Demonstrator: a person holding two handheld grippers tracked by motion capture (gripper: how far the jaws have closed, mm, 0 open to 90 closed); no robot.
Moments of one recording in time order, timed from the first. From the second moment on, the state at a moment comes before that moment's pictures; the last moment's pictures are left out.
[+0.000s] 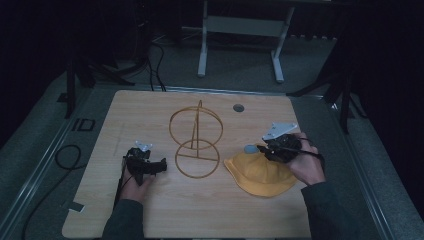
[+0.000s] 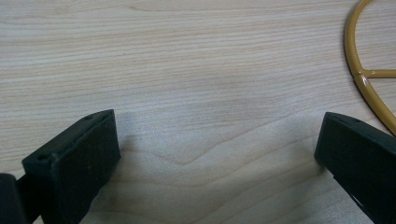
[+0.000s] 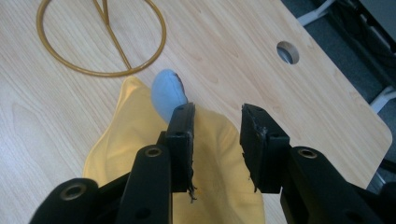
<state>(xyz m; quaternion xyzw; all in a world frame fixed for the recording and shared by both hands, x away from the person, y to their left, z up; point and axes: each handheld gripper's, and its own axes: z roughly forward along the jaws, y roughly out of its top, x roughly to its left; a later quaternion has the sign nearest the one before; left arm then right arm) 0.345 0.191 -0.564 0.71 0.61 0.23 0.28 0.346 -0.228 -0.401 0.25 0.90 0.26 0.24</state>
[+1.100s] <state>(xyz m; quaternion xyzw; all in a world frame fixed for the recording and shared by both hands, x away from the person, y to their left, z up) 0.345 0.191 -0.564 0.71 0.61 0.23 0.28 0.359 -0.238 -0.417 0.24 0.94 0.16 0.16</state>
